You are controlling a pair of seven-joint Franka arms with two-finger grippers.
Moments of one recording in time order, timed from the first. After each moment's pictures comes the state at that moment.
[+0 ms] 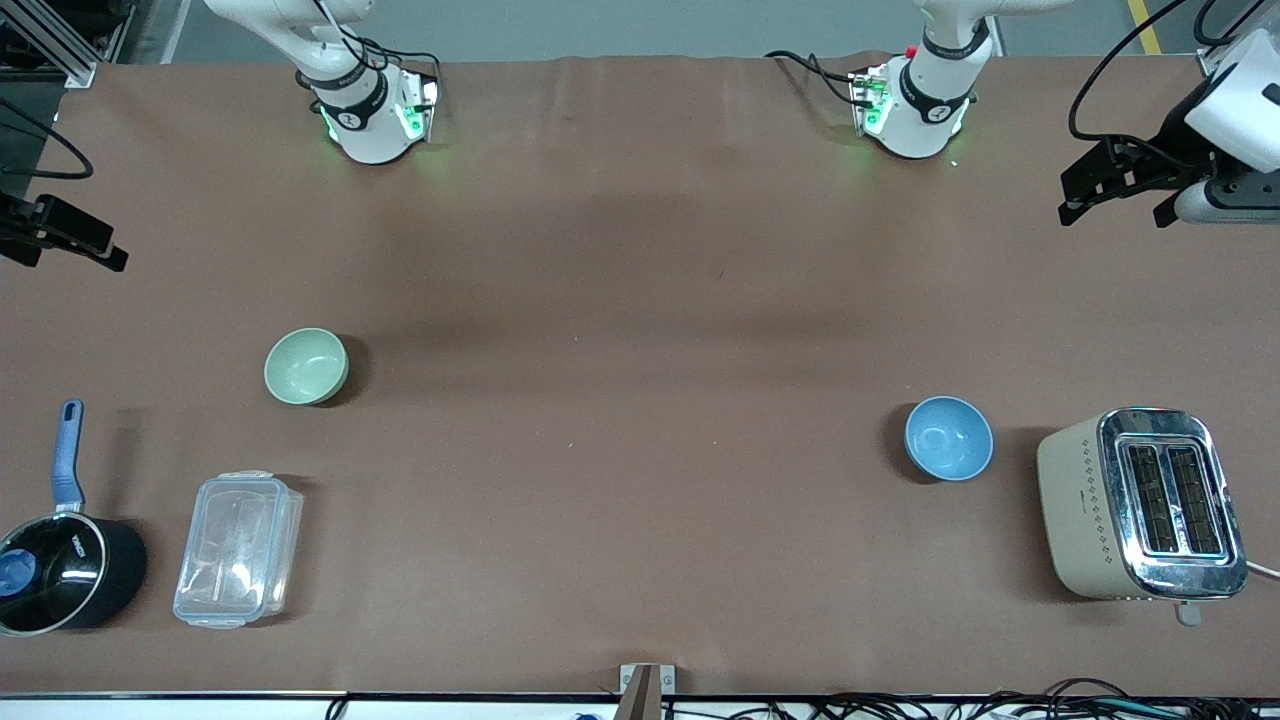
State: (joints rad) left arm -0.02 -0.08 -0.11 -1.56 -0.02 1.49 -0.09; right arm -0.03 0.01 -0.05 -1.49 0.04 1.48 0.01
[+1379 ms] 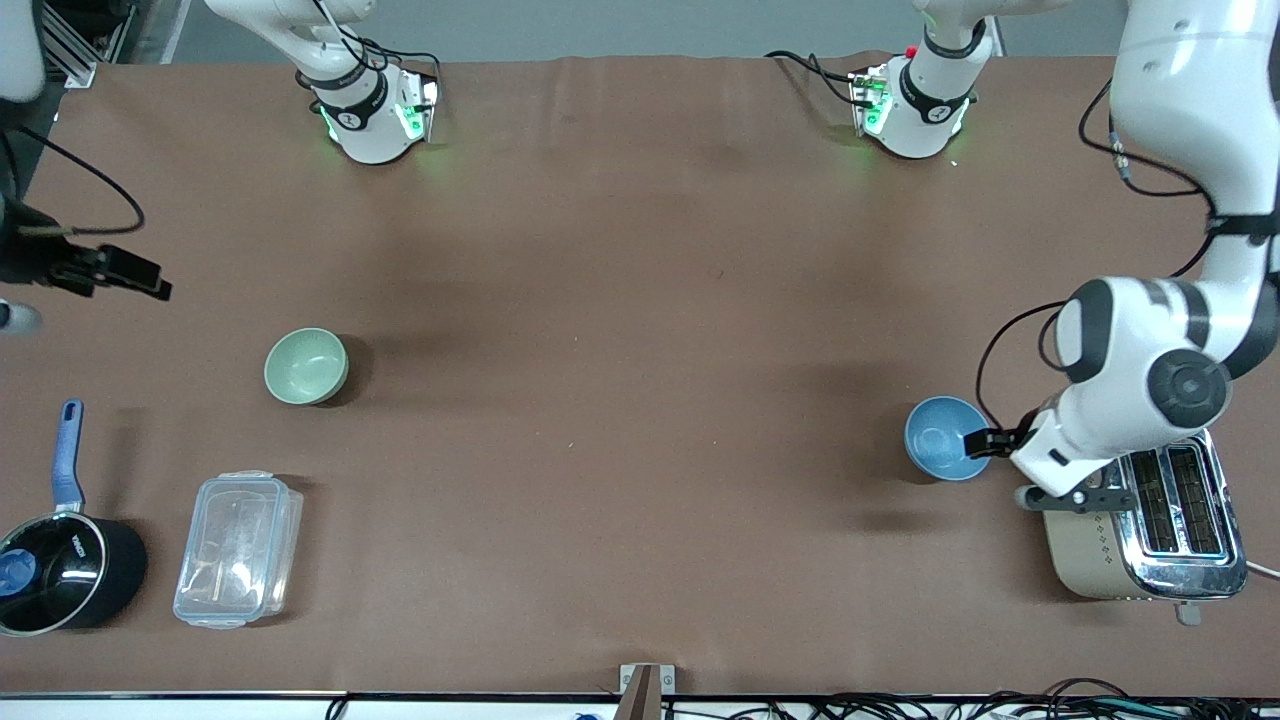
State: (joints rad) left arm 0.02 0.58 -0.10 -1.63 0.11 2.18 -0.08; right arm -0.04 0.02 -0.09 -1.80 0.04 1.73 -0.08
